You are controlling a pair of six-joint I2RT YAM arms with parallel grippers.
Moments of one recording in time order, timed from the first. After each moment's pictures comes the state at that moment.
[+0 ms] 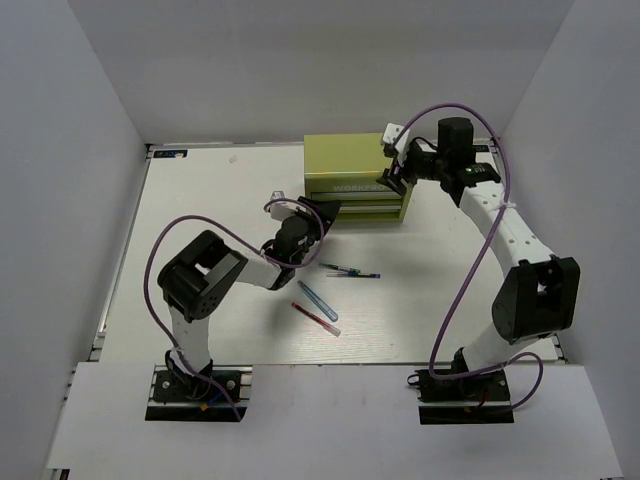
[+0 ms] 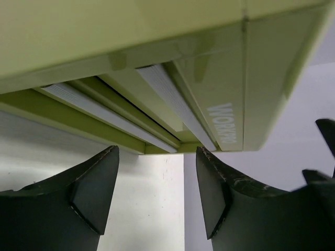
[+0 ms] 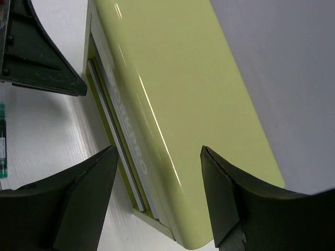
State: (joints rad) left arm -0.70 1.90 0.82 0.97 -0.33 -1.28; right arm 0.23 1.59 1.44 -0.35 -0.74 -0.83
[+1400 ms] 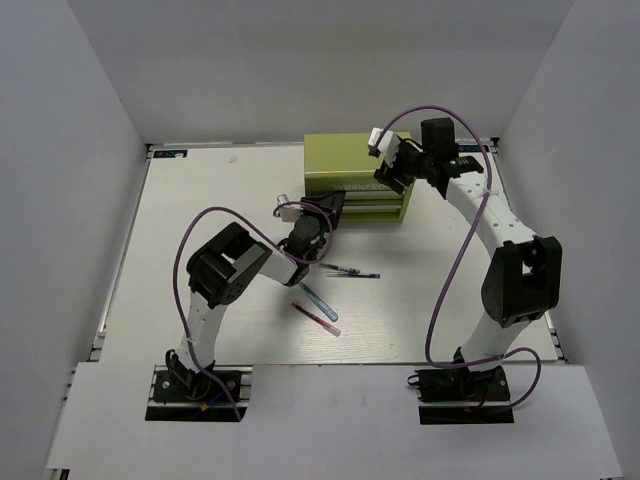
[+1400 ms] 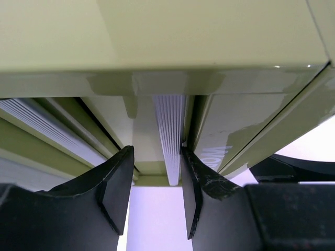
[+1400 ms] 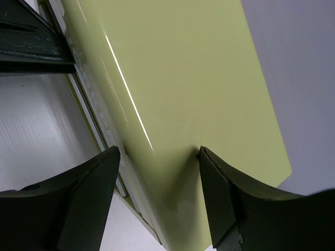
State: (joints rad) left arm -0.72 2.12 0.97 1.14 -0.45 -1.52; right arm 0.26 1.72 1.51 -0.42 -0.52 -0.93
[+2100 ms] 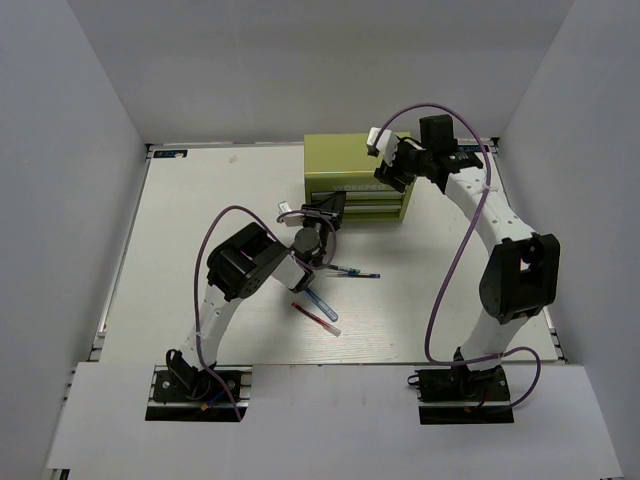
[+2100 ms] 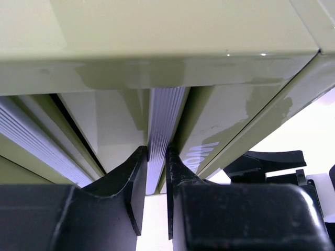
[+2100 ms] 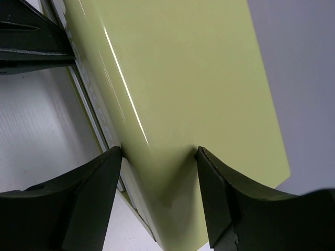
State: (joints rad) left arm -0.75 2.28 1.02 1.47 -0.53 -1.53; right arm 0.26 1.75 1.57 -0.49 -0.51 -0.97
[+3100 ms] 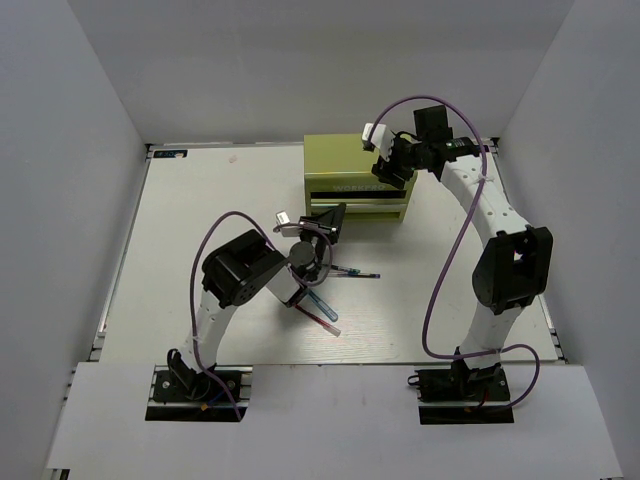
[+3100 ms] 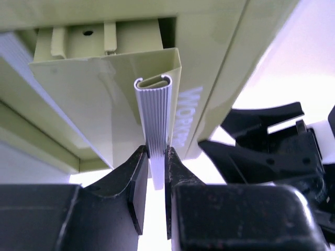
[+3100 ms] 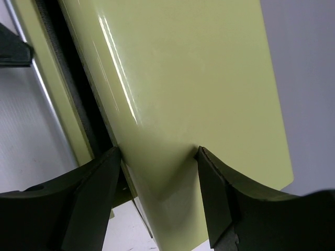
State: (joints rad) left arm -0.80 2.22 0.85 1.55 -0.53 -1.45; right arm 0.28 1.83 1.74 -0.69 -0.48 -0.99
